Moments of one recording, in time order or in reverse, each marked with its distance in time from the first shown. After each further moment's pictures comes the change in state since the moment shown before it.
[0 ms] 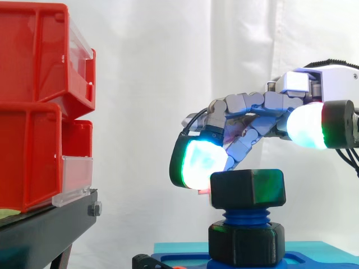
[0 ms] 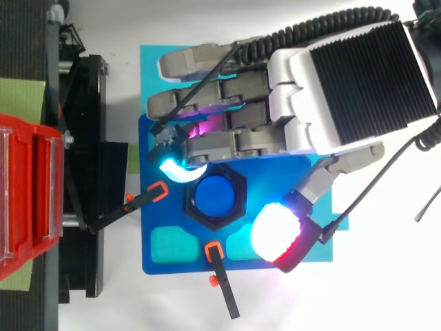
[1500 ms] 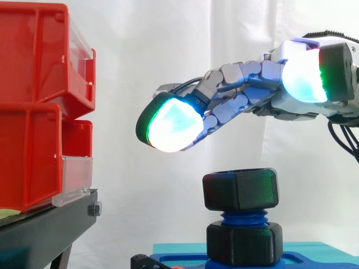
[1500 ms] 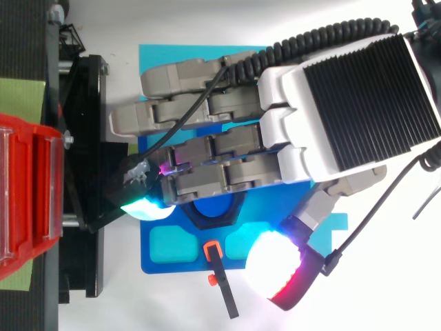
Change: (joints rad) arm 0.026 -0.001 0.051 -0.035 0.010 0.002
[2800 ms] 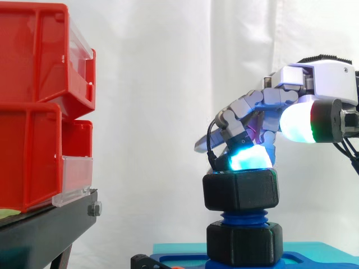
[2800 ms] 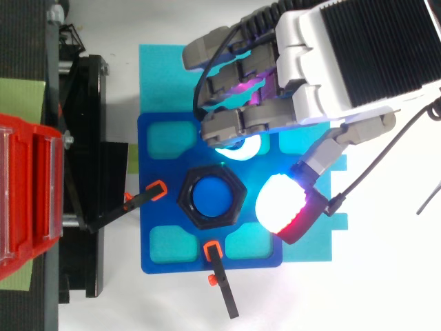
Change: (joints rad) arm -0.058 0.001 -0.006 -0.024 -0.031 0.001
